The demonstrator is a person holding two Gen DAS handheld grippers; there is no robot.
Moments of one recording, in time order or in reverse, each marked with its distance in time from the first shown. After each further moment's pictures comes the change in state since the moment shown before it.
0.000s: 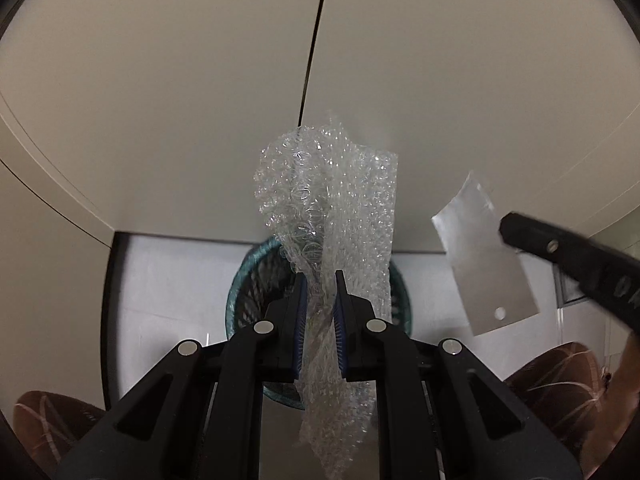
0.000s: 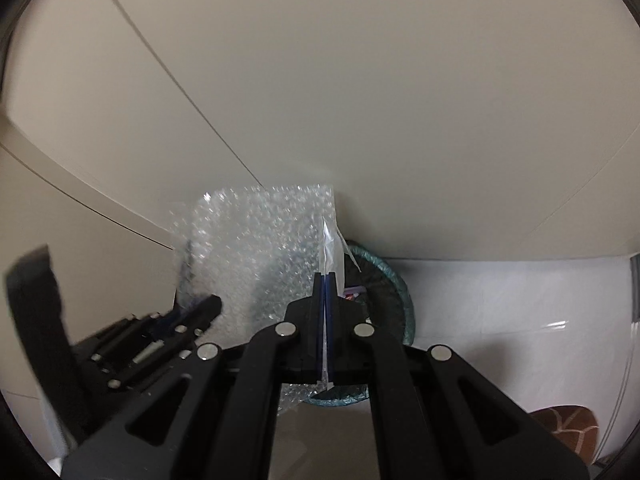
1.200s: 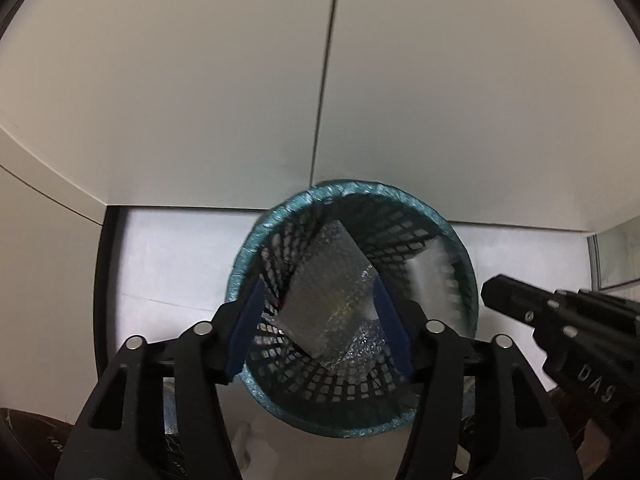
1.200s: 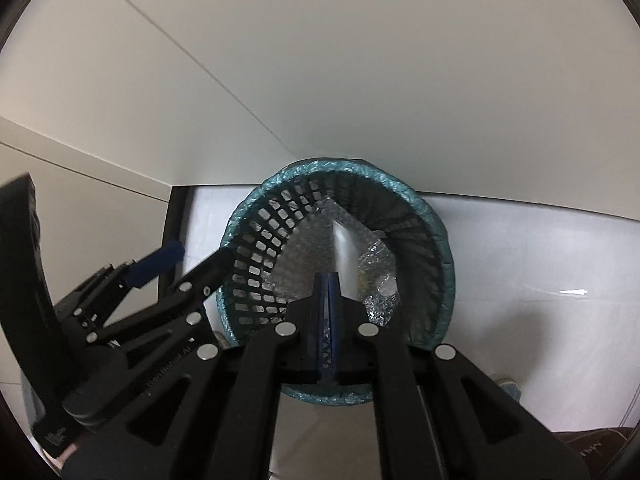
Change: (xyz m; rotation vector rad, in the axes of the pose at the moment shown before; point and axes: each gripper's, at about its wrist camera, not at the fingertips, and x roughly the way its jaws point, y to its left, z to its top) left arm 0.101 0.023 -0.017 -0.005 0.085 0.087; right arm 0.129 -0.031 -0.036 0.001 0.187 0.076
